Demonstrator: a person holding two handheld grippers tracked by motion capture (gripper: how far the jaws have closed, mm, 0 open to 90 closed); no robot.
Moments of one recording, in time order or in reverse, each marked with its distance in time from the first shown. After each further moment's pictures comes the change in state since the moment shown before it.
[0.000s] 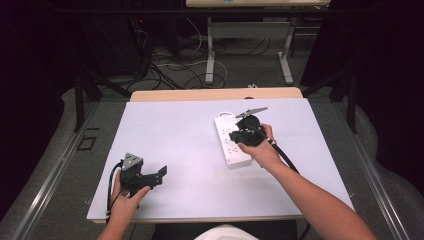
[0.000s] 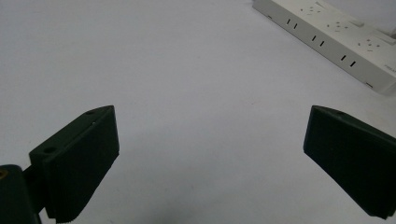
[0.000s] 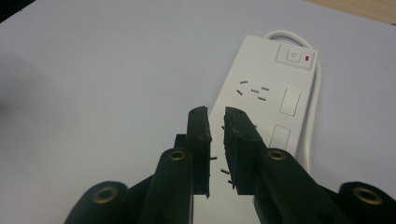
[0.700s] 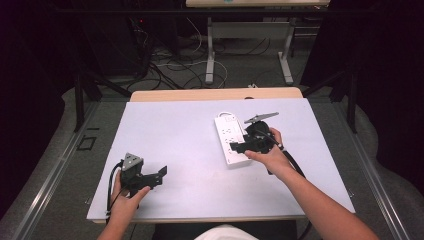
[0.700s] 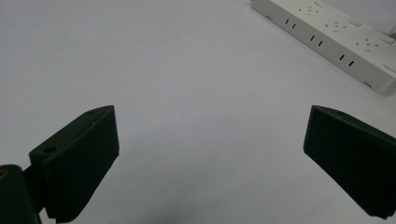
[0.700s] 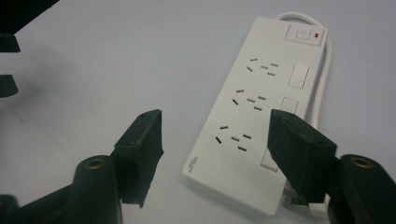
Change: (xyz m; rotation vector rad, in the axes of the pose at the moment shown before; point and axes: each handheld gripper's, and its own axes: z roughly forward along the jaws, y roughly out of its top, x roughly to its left) left arm -0.001 0.000 0.000 -0.009 0.000 0.003; right arm -0.004 -0.019 -0.024 0.017 0.067 0.040
